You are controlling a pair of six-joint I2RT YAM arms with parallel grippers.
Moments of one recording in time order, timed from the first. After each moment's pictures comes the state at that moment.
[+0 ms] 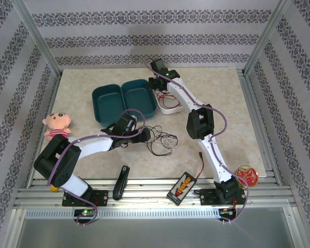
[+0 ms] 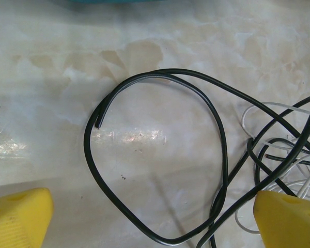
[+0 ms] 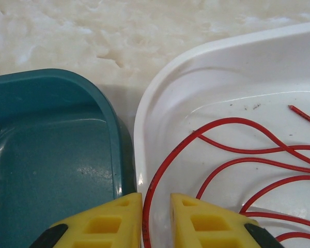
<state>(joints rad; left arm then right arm) -0.57 1.55 0.73 -0.07 0.08 -0.69 0.46 2.64 2.60 -0.88 0.02 0.37</state>
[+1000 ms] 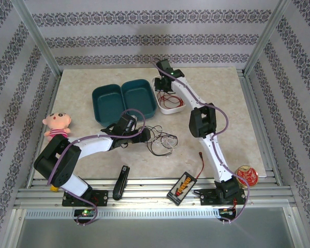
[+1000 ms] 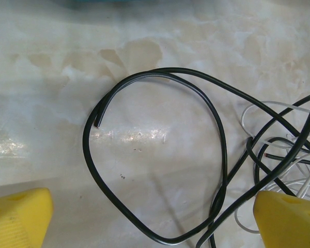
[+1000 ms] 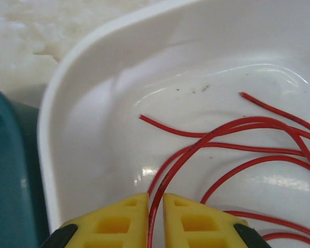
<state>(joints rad) -0.57 1.55 0.73 -0.07 0.09 -0.69 0.40 2.66 2.58 -0.92 0.01 0.44</state>
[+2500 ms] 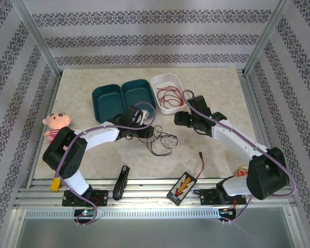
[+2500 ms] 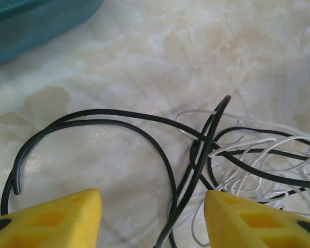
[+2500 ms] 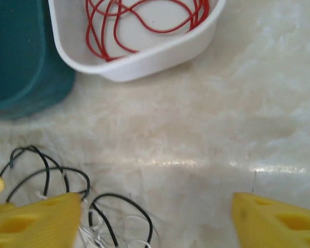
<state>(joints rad) -0.57 1.68 0.95 -0.21 0.23 -0.41 0.44 1.34 0.92 -0.48 0.00 0.51</state>
